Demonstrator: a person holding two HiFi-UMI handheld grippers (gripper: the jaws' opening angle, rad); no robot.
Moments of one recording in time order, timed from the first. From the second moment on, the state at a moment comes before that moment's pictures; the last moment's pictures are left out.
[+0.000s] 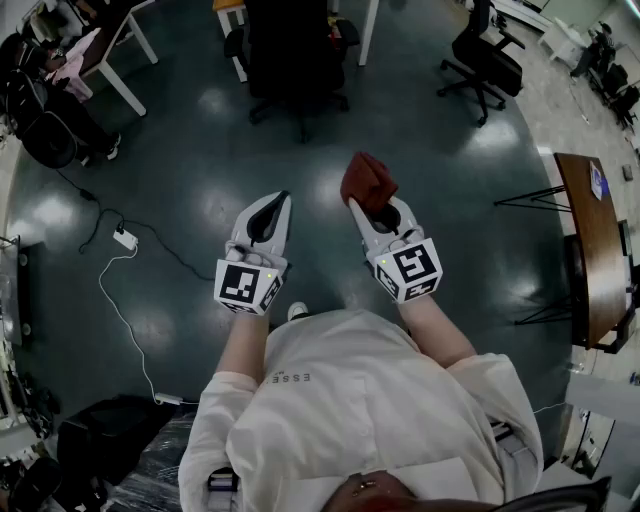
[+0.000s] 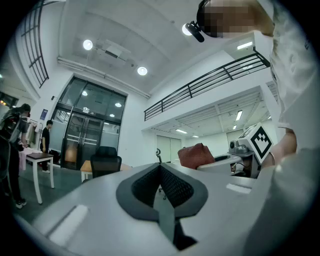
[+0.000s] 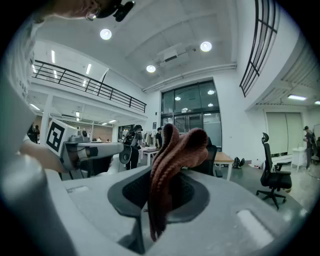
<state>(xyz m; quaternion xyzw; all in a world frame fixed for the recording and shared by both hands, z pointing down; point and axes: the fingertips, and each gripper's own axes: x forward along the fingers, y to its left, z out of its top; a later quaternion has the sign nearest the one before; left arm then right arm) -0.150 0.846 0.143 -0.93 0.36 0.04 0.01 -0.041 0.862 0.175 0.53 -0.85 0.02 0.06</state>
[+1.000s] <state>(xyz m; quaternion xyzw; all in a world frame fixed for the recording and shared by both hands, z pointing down) -0.248 0.799 0.172 -0.93 0.36 0.02 -0.02 -0.106 0.801 0.202 0.56 -0.83 0.07 0.05</state>
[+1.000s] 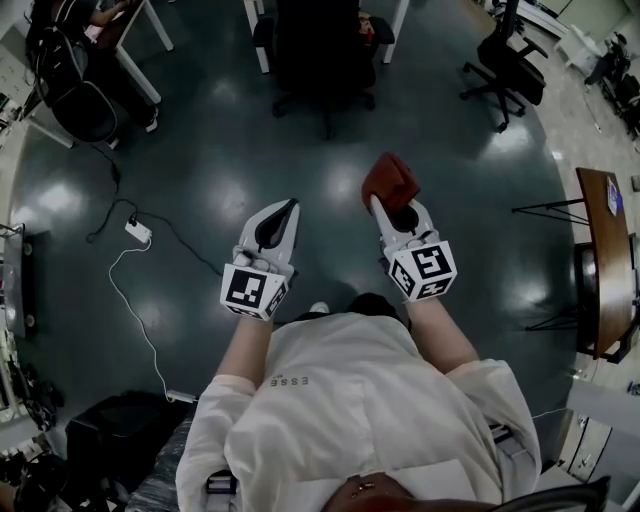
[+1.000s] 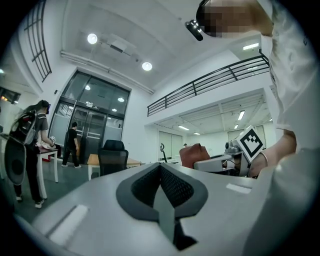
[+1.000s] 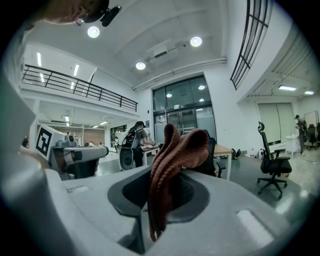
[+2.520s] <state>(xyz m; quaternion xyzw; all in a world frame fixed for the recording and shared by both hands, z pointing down) -0.318 0.169 0.253 -0.90 0.43 -0.01 -0.11 -0.156 0.160 0.265 0.49 -0.86 0.13 0.11</state>
